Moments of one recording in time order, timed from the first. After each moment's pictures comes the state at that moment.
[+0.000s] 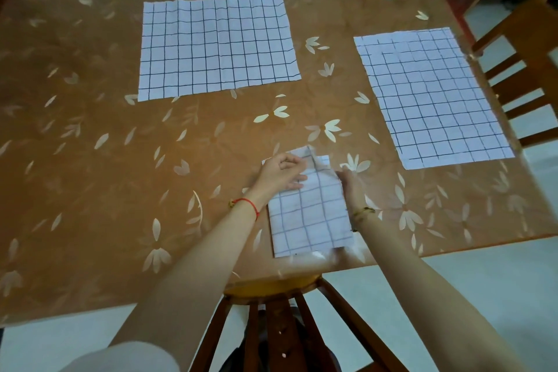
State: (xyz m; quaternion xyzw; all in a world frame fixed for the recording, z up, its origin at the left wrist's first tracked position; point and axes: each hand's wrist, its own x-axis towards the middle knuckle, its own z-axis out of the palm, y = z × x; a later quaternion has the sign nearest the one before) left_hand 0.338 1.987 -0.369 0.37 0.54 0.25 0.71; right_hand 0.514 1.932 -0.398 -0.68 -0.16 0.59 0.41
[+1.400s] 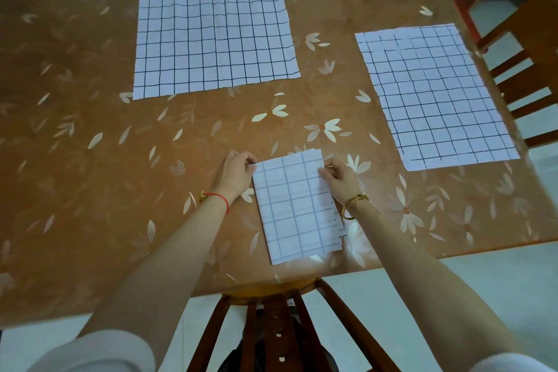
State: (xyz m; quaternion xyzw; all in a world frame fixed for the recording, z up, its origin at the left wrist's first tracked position) left_hand 0.269 2.022 -0.425 0.65 0.66 0.11 0.36; right_hand 0.518 1.960 -0.409 -0.73 -0.46 0.42 0.28
